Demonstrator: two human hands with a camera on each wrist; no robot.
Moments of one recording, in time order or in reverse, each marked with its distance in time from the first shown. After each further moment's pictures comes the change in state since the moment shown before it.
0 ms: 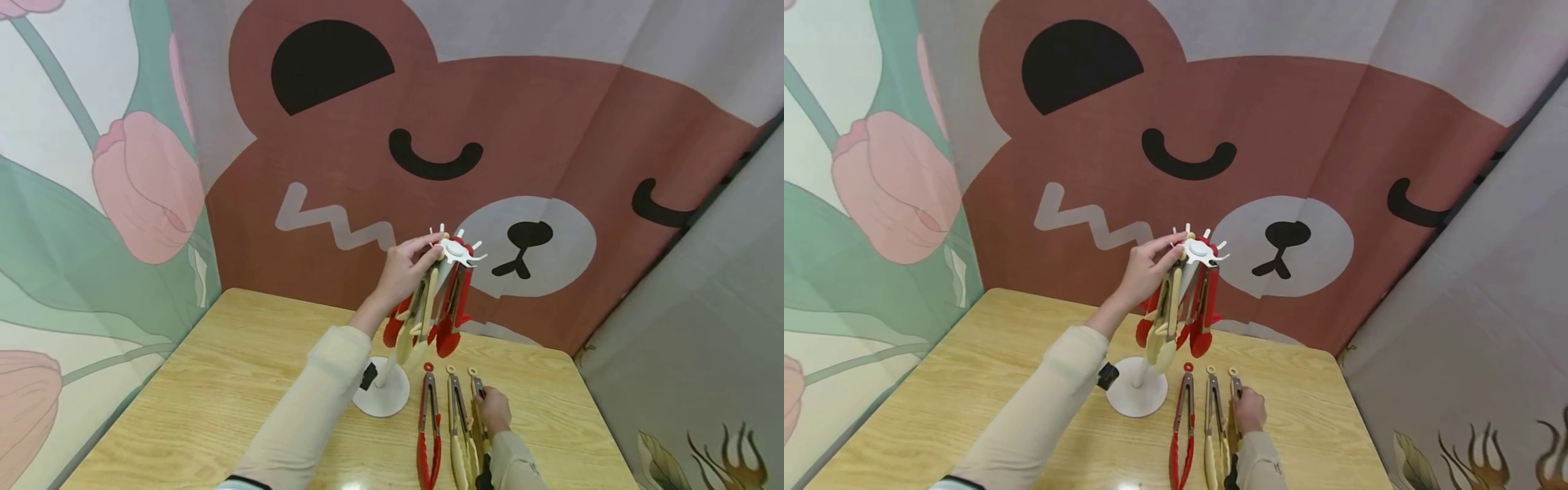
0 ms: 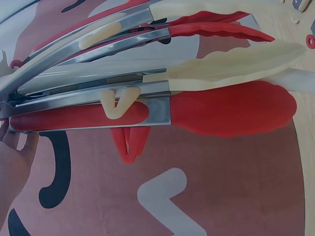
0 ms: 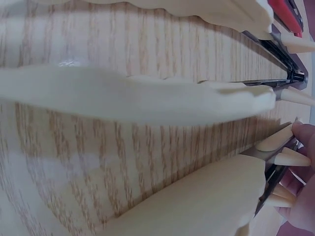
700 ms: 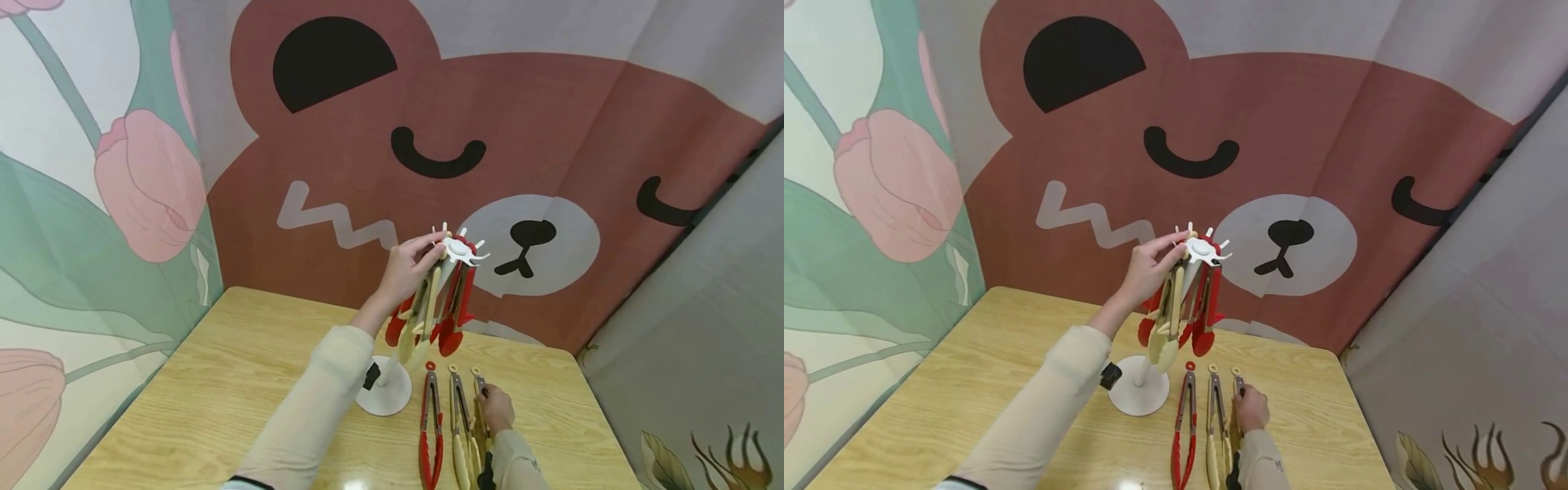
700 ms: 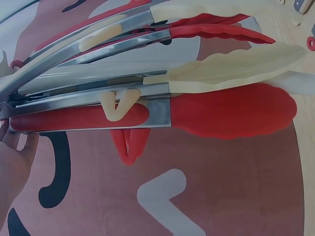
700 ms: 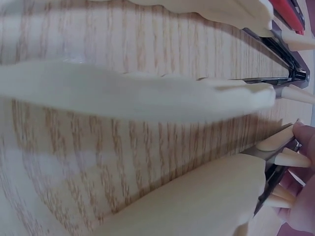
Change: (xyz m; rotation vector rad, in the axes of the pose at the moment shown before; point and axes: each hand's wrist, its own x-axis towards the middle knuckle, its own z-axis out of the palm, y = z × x) left_hand 0.001 -0.017 0.005 -0.006 0.002 0.024; right_hand 0.002 0.003 0.003 -0.009 -0.021 0.034
